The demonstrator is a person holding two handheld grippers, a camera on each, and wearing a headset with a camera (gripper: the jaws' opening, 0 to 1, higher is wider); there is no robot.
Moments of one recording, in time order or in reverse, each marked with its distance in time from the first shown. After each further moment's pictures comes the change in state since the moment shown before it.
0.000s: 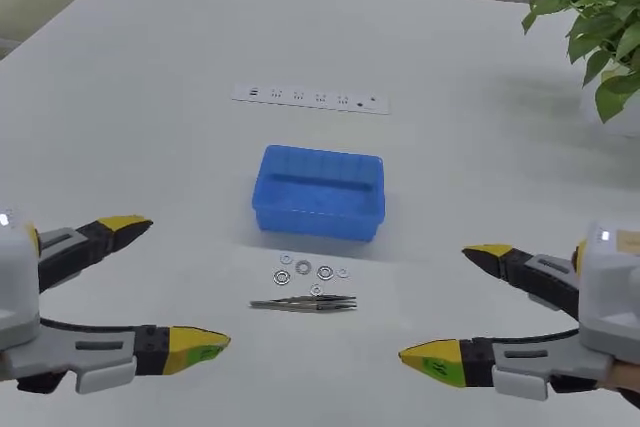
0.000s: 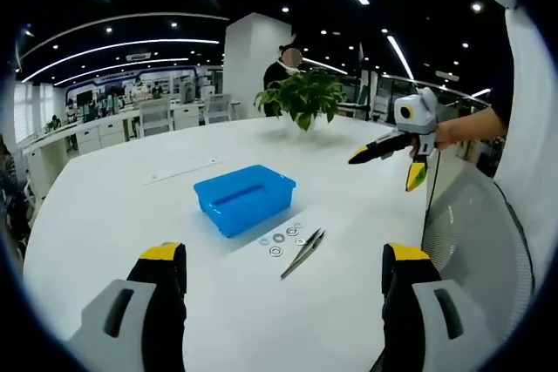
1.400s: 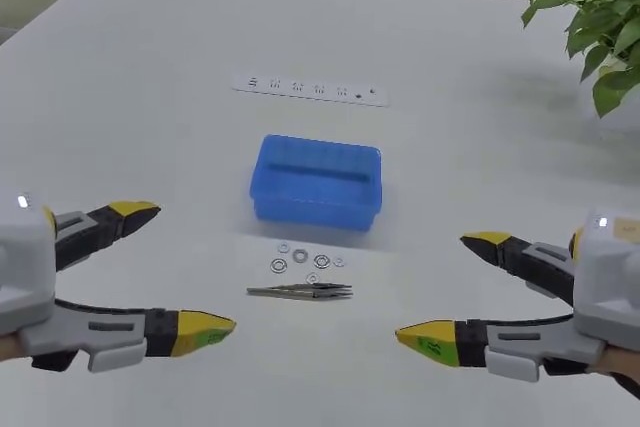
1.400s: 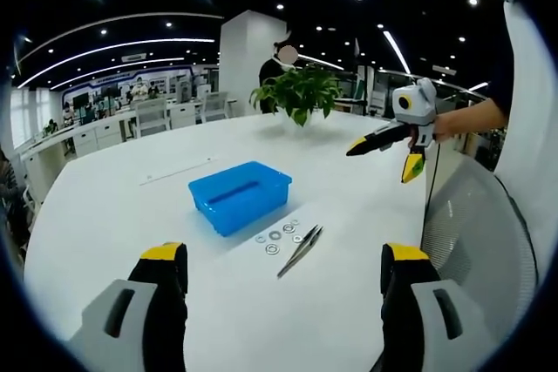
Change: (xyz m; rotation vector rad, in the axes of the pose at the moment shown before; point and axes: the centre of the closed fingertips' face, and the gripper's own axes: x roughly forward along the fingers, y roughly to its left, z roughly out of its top) left arm 0.007 -0.007 -0.006 0.025 0.024 -0.013; right arm -0.003 -0.001 0.001 -0.017 0.000 -0.025
